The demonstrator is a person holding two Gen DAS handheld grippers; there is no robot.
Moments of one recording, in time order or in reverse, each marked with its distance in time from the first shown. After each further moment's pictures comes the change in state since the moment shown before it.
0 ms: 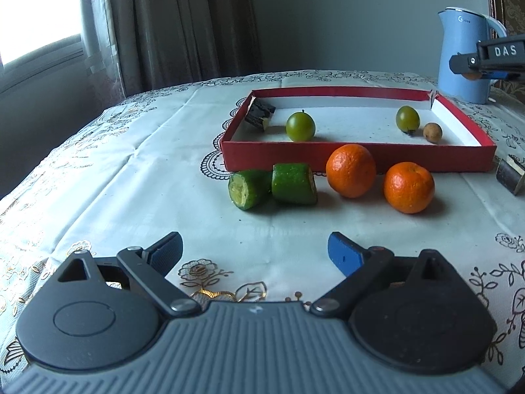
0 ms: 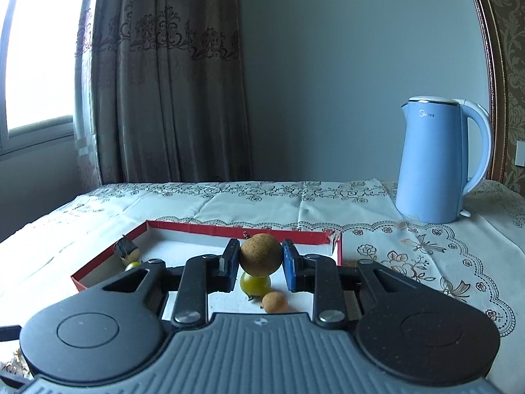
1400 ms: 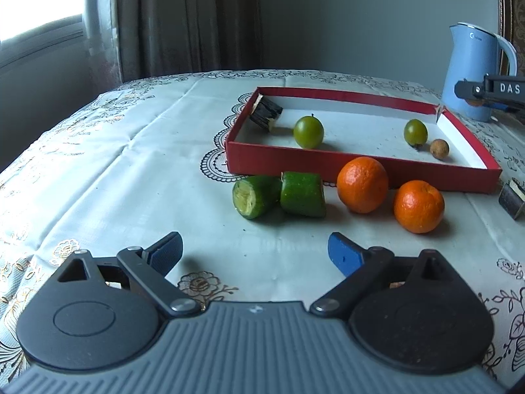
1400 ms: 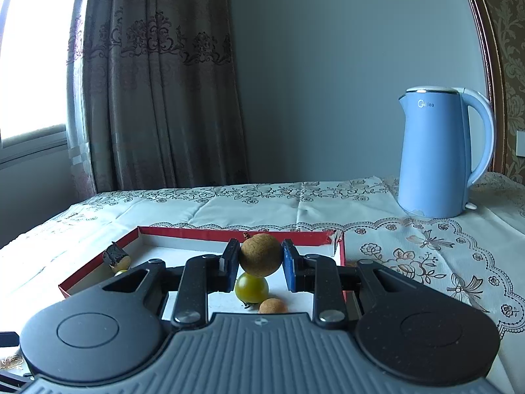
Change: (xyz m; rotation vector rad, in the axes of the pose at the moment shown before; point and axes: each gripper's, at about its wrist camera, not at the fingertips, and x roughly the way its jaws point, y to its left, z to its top) left arm 0.015 0.015 0.009 -0.070 0.022 -0.050; right arm 0.019 -0.003 -0.009 0.033 -0.024 -0.003
